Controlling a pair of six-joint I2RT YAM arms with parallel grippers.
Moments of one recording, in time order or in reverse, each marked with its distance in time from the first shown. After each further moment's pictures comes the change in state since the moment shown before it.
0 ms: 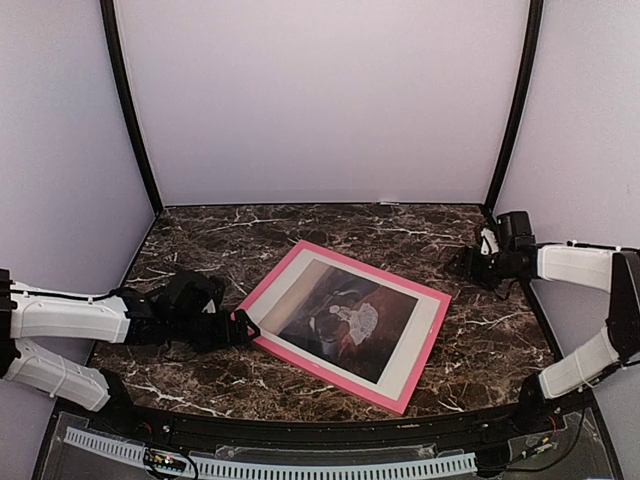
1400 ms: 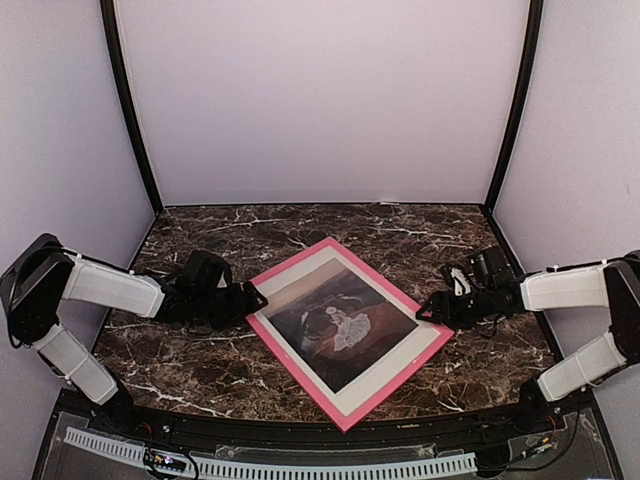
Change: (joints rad) left arm 0.148 0.328 0.112 0.283 0.045 -0.044; right arm 0.233 0.013 -0.190 0.092 -0.082 0.002
